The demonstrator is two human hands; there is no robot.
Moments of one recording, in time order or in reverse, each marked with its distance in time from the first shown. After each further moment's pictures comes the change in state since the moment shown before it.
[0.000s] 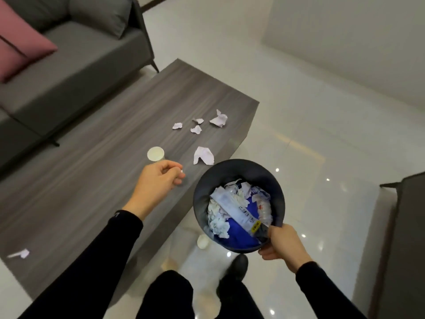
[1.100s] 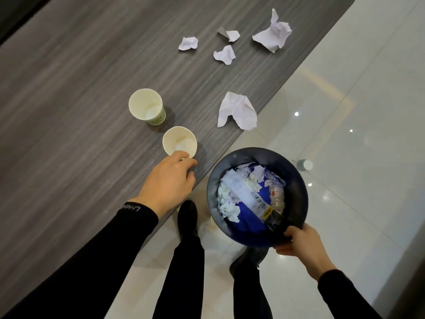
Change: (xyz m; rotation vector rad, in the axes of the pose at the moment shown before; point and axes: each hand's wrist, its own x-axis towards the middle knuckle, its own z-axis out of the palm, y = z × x) left_hand 0.194 -0.222 0.044 0.869 -0.241 0.138; right_hand 0.247 0.044 0.119 -0.003 -0.009 0.216
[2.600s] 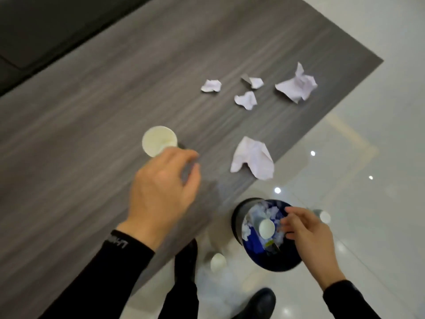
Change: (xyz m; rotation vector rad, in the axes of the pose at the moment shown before) left_hand 0.032 0.017 -0.051 -0.098 0.713 0.064; right_hand 0.049 -0.109 0.023 0.006 0.047 -0.504
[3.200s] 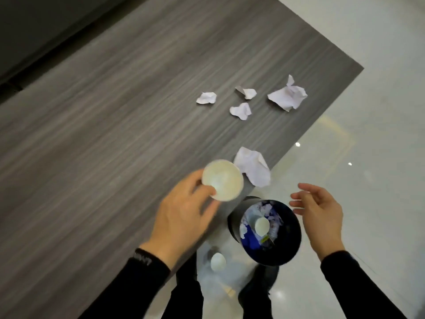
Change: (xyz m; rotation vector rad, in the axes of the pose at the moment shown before) left_hand -0.005 -0.015 0.018 -0.080 -0.209 0.125; right_hand 0.014 -0.058 0.003 0.168 0.228 -0.077
